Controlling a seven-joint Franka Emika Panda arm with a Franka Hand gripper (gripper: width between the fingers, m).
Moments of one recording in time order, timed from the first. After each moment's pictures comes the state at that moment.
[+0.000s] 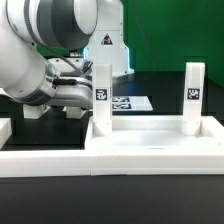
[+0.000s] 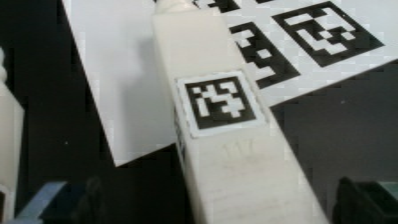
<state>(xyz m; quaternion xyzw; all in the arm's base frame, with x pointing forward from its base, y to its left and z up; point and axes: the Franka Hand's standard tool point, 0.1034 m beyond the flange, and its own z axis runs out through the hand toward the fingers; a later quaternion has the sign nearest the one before) 0.407 -0.112 0.011 -0.86 0.20 0.43 0.15</state>
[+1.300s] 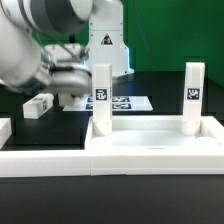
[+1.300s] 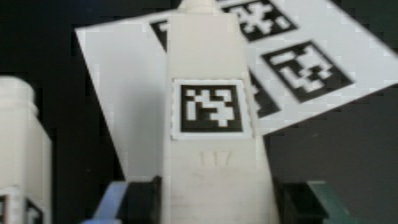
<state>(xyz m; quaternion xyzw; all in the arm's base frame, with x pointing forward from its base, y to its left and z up) 0.412 -0.118 0.056 -0.86 0.20 0.44 0.16</state>
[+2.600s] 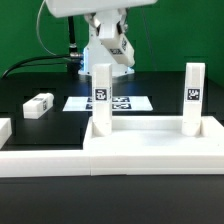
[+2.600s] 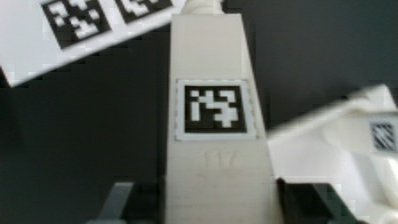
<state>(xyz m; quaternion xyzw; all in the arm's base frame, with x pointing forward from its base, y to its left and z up) 0.500 -0.024 0.182 -0.96 0.22 0.13 0.10</state>
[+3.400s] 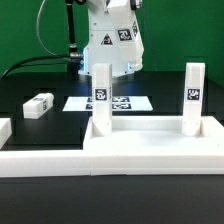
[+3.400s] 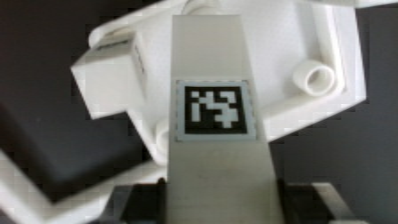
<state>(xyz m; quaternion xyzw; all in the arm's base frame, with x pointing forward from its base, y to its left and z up) 0.569 -0.008 0.221 -0.97 0.20 -0.14 0.03</state>
